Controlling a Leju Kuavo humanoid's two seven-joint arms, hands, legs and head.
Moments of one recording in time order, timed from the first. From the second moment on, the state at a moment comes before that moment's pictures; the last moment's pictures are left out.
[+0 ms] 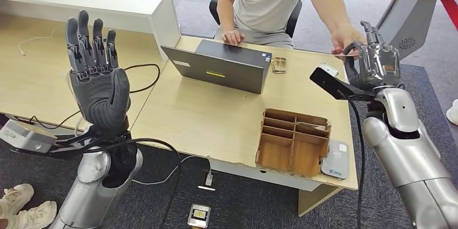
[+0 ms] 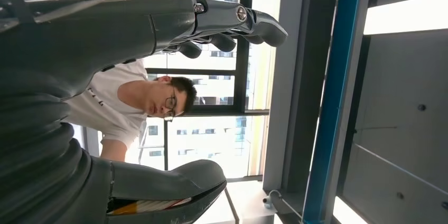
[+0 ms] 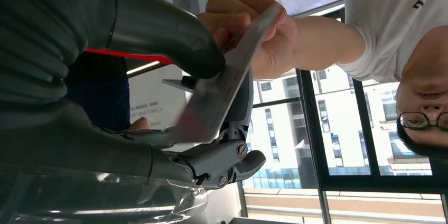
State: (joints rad) left arm -0.26 0.15 -0.52 -1.95 0.43 0.44 -0.62; right arm -0.94 -0.23 0.62 -0.85 0.99 -0.31 0.01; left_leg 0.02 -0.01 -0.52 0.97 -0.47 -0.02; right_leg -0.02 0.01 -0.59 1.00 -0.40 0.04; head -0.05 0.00
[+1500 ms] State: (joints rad) left arm -0.19 0.17 -0.49 -1.97 0.42 0.43 -0.60; right arm -0.44 -0.42 0.48 -1.29 0.89 -0.45 0.13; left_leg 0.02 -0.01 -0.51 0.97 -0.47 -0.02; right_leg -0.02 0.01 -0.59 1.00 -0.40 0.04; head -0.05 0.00
